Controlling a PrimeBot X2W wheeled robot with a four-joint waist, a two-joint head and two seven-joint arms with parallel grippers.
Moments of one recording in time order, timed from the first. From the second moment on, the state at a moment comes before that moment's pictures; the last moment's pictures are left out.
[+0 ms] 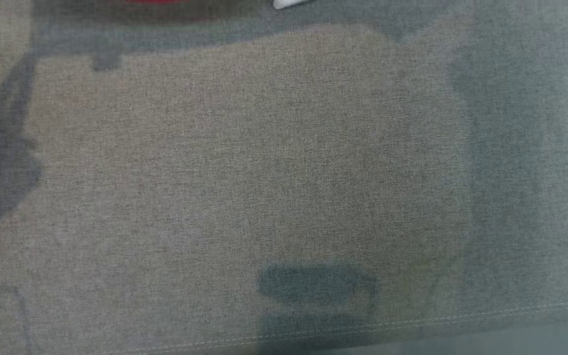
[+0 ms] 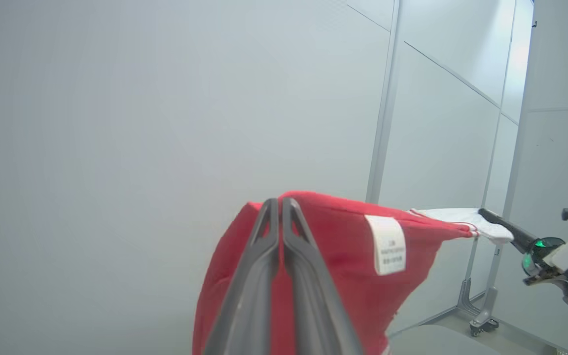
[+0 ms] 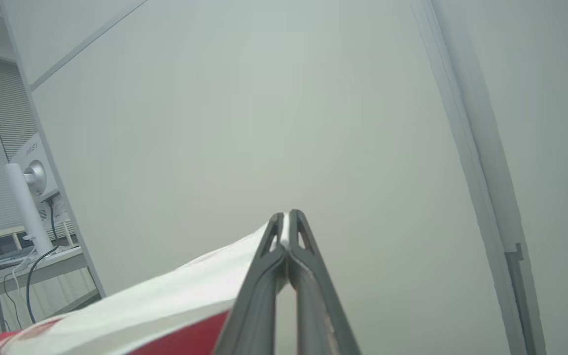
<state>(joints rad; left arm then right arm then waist) -1.14 1.06 -0.53 -0.05 -1.36 -0.13 -0.26 -1.30 -0.07 -0.06 0.36 0.52 0.13 -0.02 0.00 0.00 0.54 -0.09</state>
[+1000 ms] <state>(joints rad) -0.22 0.72 -0.36 -0.06 -1.15 -0.13 -0.26 -0.26 -0.05 0.10 0.04 0.71 0.13 -0.11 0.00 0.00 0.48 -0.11</state>
